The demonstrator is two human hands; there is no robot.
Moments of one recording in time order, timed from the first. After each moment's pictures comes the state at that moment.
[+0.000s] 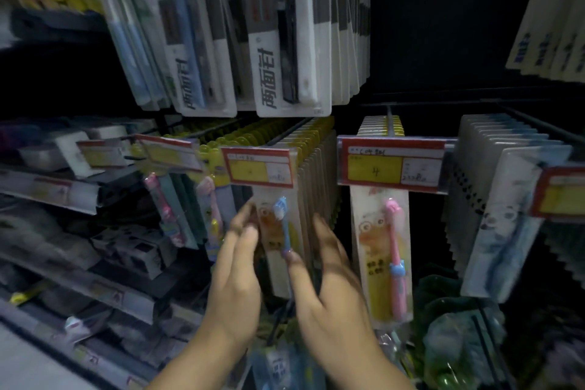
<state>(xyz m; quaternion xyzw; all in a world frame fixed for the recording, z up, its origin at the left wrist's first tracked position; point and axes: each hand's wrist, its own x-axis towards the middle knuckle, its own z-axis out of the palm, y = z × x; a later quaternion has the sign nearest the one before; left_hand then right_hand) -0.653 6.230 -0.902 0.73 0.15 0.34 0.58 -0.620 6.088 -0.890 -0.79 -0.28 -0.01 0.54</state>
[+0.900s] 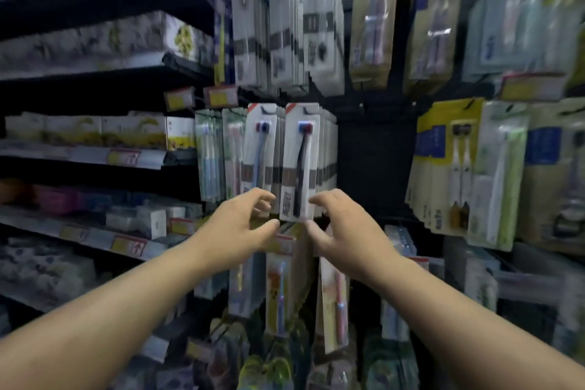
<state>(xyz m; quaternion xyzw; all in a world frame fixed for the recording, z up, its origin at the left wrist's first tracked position) -0.787 6.193 -0.661 0.92 0.01 0.31 0.22 -0.699 5.987 -0.657 -0.83 -0.43 -0.25 0.26</state>
